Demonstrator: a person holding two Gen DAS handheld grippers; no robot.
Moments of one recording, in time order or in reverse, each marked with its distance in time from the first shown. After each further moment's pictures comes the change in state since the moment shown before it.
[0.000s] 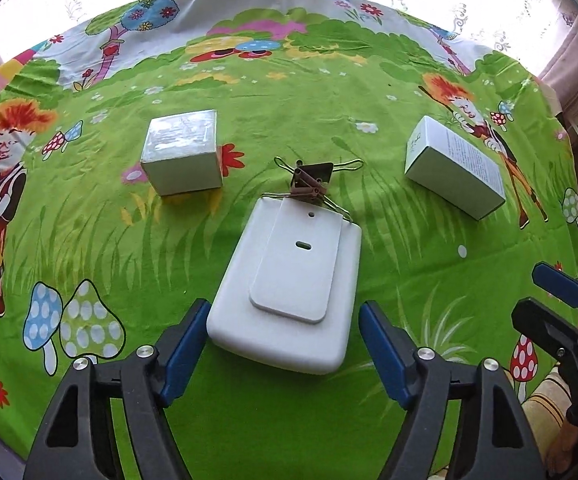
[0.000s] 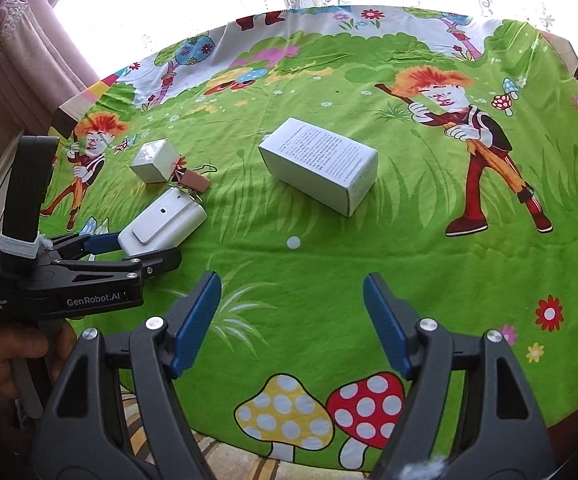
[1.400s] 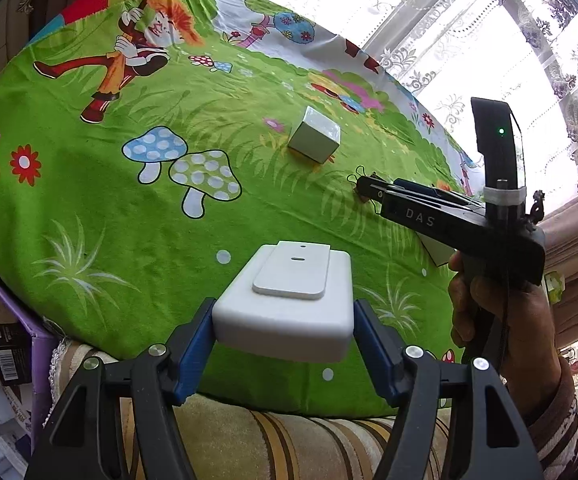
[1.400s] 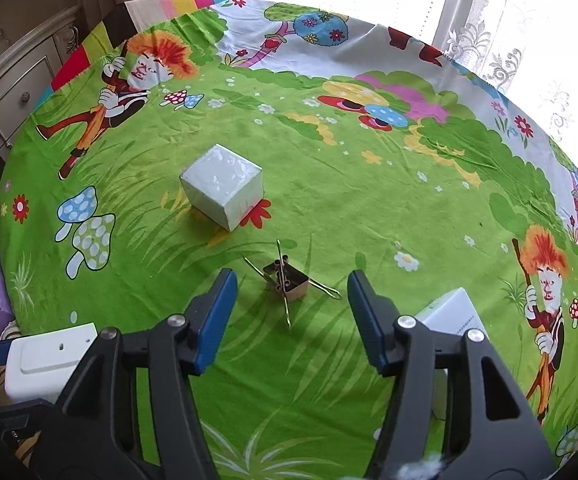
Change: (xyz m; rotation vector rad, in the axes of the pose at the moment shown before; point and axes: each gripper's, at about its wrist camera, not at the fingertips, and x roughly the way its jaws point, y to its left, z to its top) left arm -0.074 0.063 -0.108 -0.512 -0.191 -0.177; right arm 0.098 0.119 0.075 -0.535 0.060 -0.028
